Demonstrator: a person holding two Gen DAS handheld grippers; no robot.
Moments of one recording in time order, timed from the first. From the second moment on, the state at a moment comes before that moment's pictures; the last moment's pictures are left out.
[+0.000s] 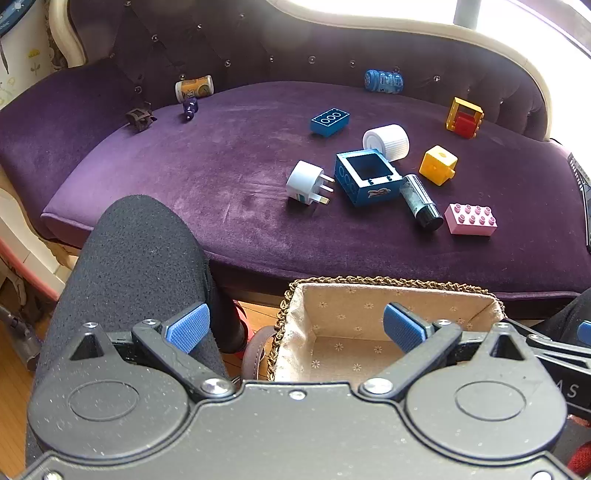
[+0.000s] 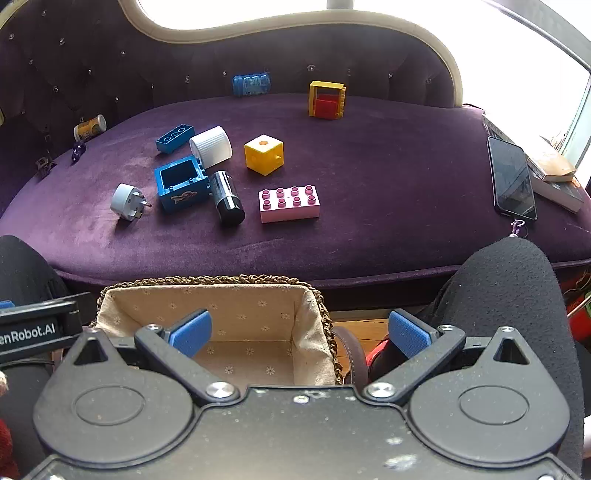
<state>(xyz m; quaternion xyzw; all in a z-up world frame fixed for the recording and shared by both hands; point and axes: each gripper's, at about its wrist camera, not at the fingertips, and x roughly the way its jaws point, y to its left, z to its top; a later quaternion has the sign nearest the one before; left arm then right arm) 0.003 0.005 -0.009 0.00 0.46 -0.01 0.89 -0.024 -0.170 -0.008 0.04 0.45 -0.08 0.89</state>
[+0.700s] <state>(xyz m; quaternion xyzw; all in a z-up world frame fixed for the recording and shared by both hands) -0.001 0.011 0.001 -0.03 0.44 -0.02 0.90 -0.028 -0.172 -0.001 0.04 0.44 -0.08 0.89</state>
